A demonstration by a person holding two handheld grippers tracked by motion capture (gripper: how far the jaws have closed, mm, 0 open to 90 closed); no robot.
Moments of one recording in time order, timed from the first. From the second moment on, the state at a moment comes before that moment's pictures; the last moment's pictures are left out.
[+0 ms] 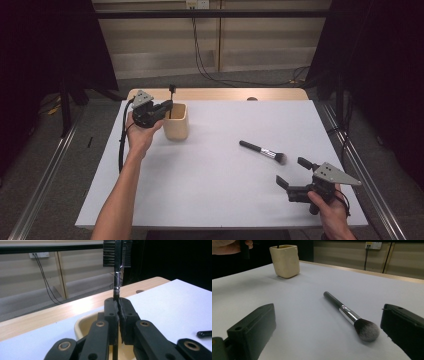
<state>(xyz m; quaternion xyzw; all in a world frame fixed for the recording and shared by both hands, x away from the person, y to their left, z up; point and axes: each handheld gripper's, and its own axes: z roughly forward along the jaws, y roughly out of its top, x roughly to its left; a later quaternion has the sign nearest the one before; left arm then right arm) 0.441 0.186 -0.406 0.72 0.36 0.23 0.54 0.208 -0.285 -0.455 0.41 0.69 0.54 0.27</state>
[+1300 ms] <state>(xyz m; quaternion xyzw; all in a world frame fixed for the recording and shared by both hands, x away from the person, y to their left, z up) 0.430 0.194 -0.414 0.72 0.39 0.20 0.53 0.207 -0.283 -0.454 0.40 0.69 0.54 0.27</state>
